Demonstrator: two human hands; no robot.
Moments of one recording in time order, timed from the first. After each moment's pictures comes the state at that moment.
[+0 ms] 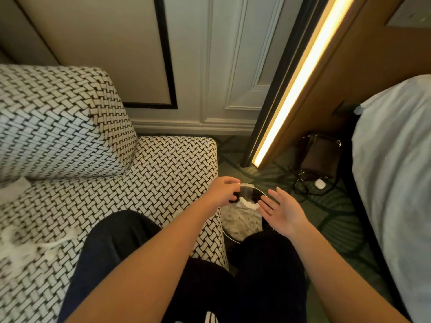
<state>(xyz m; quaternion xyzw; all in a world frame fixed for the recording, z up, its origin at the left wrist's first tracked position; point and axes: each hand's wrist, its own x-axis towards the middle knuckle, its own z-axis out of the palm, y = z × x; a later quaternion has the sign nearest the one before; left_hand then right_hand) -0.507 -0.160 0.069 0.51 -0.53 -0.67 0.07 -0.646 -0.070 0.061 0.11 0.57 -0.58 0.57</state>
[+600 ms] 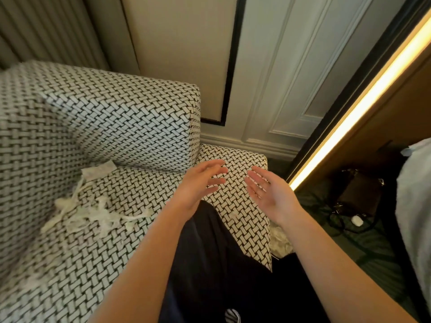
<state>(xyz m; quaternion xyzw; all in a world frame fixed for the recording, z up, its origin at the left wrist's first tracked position) -0.313 -0.151 0.150 0.50 -0.45 -0.66 0.34 -0.480 -0.121 0.145 -0.09 0.55 -0.56 0.61</state>
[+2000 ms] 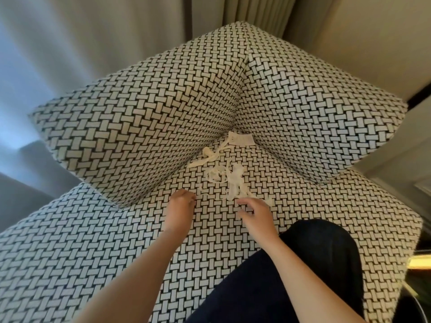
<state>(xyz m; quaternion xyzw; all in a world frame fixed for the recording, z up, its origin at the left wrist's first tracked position) -0.031 -0.048 -0.020 0.83 -0.46 -0.16 0.28 -0.212 -0.114 0.022 -0.70 0.54 -0.14 0.45</state>
